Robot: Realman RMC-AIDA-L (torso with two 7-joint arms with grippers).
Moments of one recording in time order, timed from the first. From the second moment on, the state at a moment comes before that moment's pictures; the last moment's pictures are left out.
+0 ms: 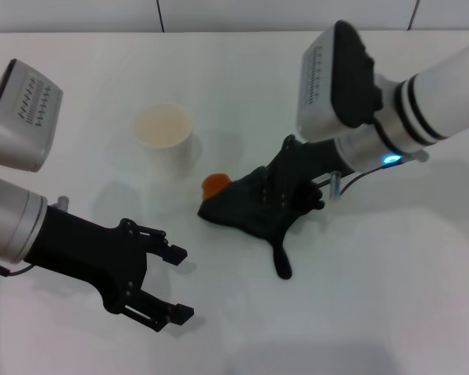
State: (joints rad) left arm -0.47 -2.08 1.13 1.11 2.18 1.80 -1.72; right arm 0.75 2.03 -1.67 -0.97 -2.04 -1.09 1.89
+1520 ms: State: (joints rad) left arm -0.40 -2.07 1.10 1.17 2.19 1.77 -1.71; right arm 0.81 2.03 -1.94 -0.92 -1.93 -0.87 1.83
